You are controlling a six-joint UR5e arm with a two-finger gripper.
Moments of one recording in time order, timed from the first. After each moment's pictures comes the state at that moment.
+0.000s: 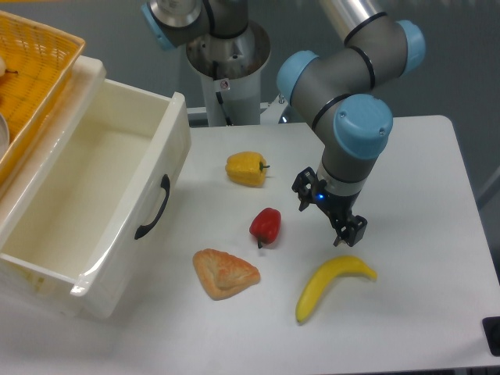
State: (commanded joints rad) arm 2.58 -1.96 -1.50 -1.24 1.47 1.42
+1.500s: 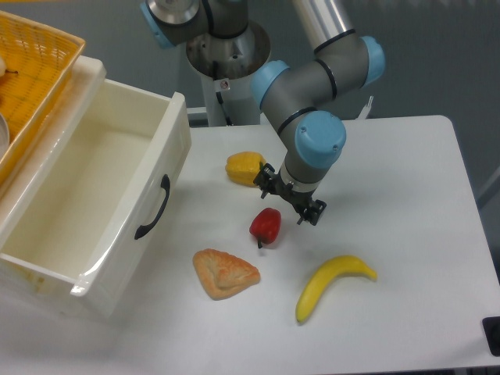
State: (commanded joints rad) arm 2.53 -1.91 -1.77 -1.18 1.45 1.06
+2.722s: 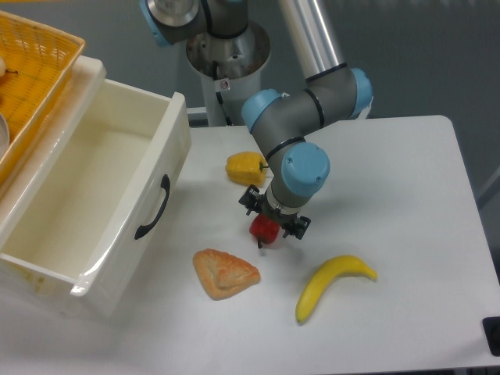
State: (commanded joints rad) arm 2.49 -2.02 -1.77 -1.12 1.45 0.98
